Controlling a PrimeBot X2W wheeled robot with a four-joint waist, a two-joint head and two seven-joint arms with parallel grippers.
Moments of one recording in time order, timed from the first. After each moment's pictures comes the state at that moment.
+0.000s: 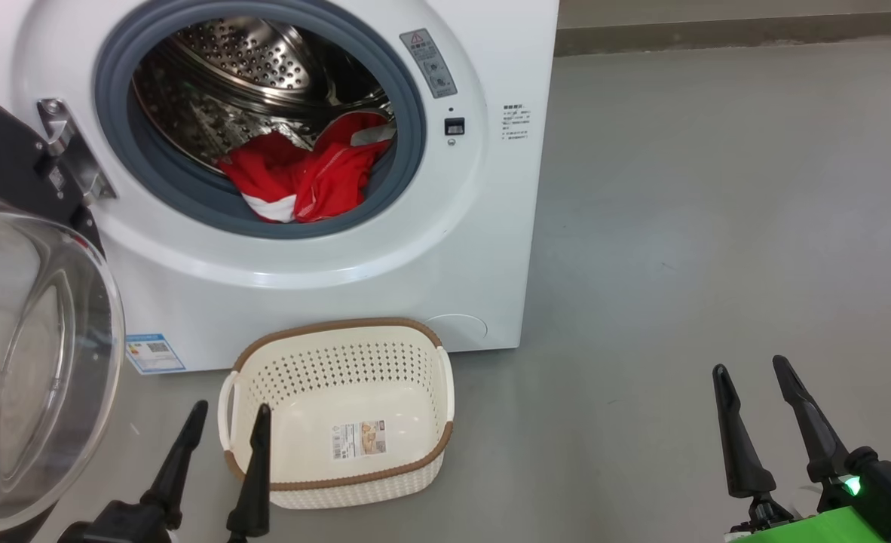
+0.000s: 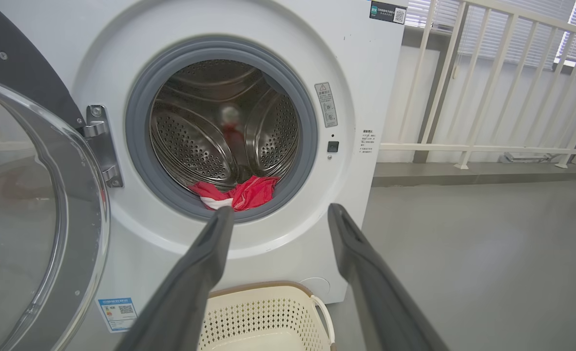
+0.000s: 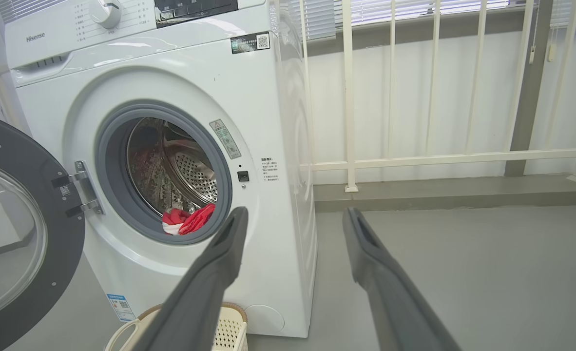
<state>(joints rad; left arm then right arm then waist) 0.00 0.08 -0.04 0.11 -0.21 -0.09 -0.26 0.12 -0.04 -0.04 -0.03 0.28 0.12 -0.26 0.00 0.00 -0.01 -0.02</state>
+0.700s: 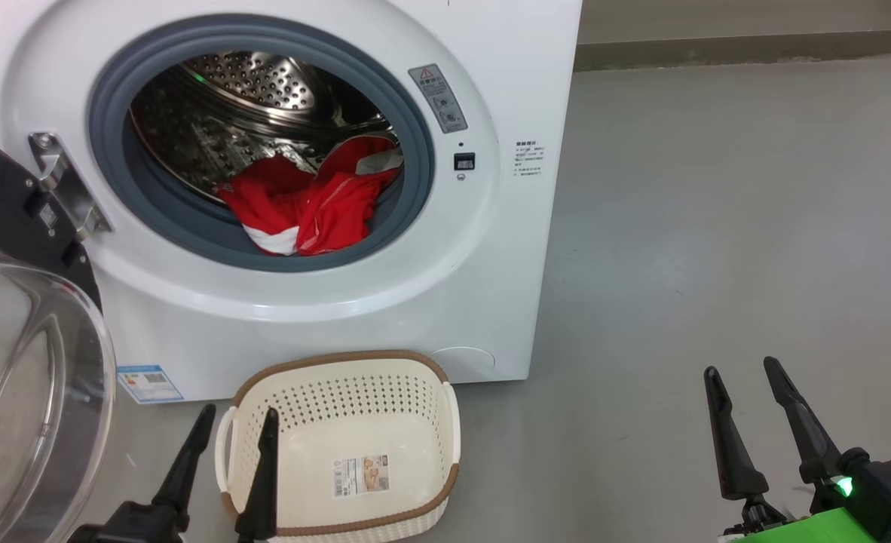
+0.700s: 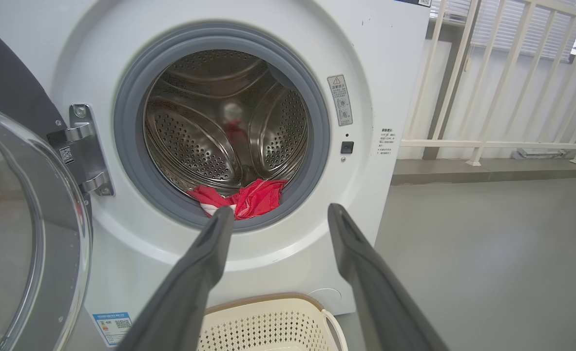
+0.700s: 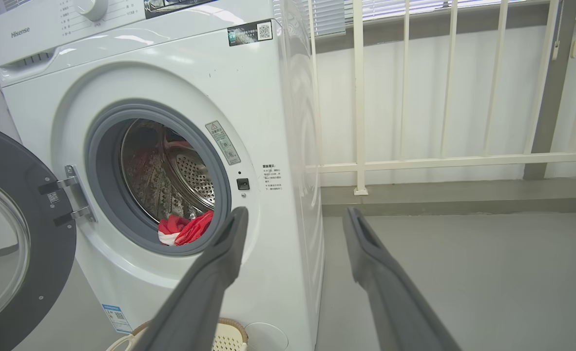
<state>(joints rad) 0.00 0.07 -0.05 0.13 -0.19 -0.08 -0.26 0.12 -0.04 -0.02 -0.03 0.28 0.12 -0.26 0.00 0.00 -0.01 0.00</state>
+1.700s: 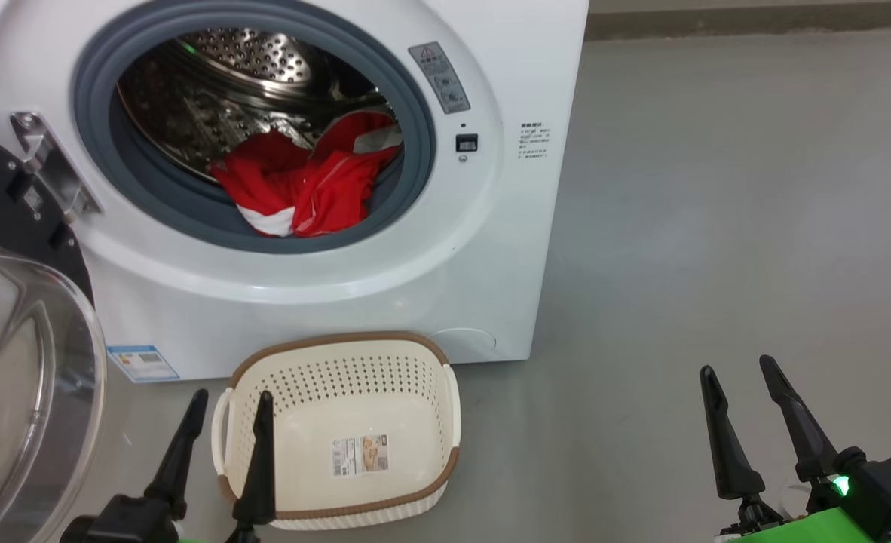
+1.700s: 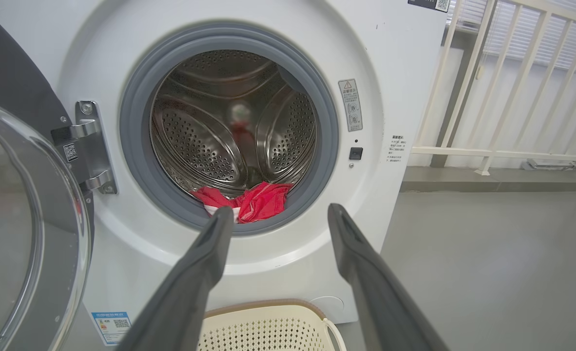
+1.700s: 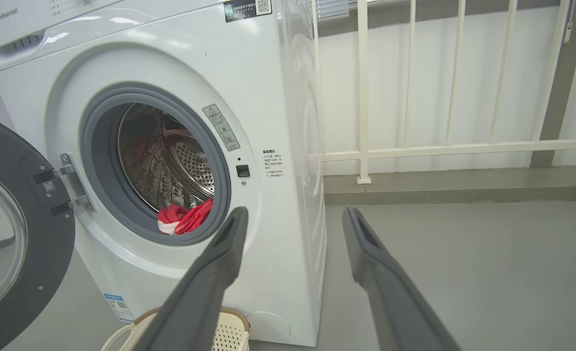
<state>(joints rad) 0.00 0.05 -0.05 0.08 -0.20 -0.04 -0.26 0.12 -0.04 -0.01 -0.03 0.28 0.12 -0.26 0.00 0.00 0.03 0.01</state>
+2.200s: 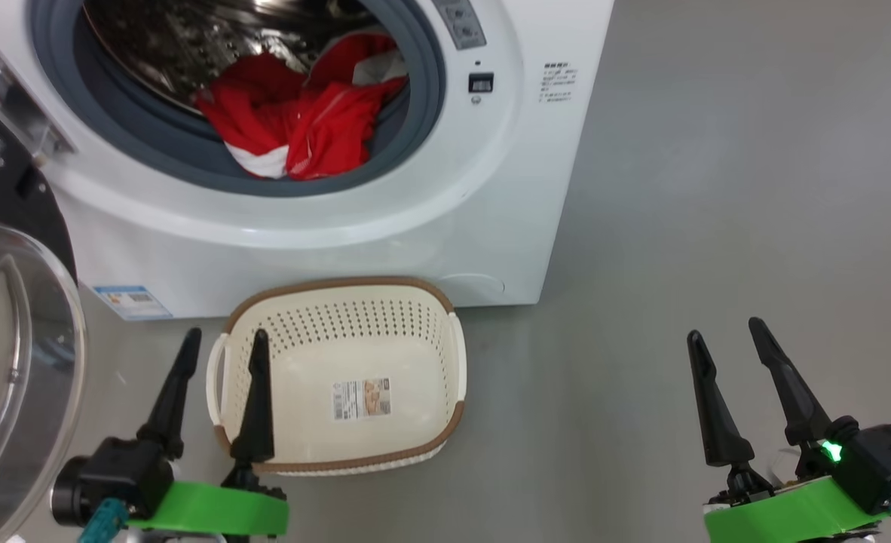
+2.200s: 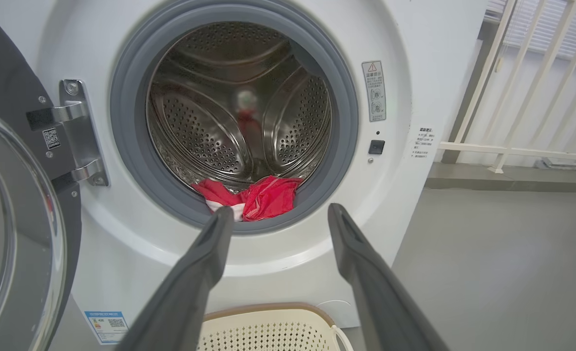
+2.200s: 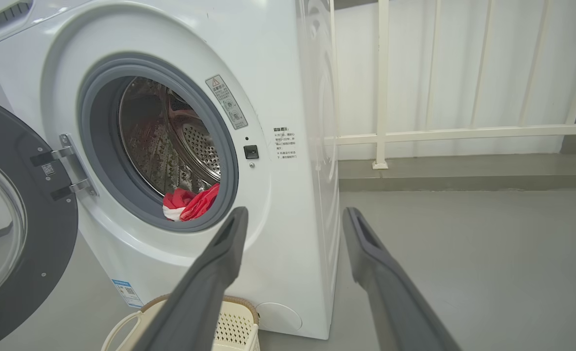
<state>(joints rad) -0.13 0.05 -0.06 0.11 -0.21 -0.03 -0.26 0.05 -0.04 0.01 -0.05 0.27 0.12 -0.26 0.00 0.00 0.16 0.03</state>
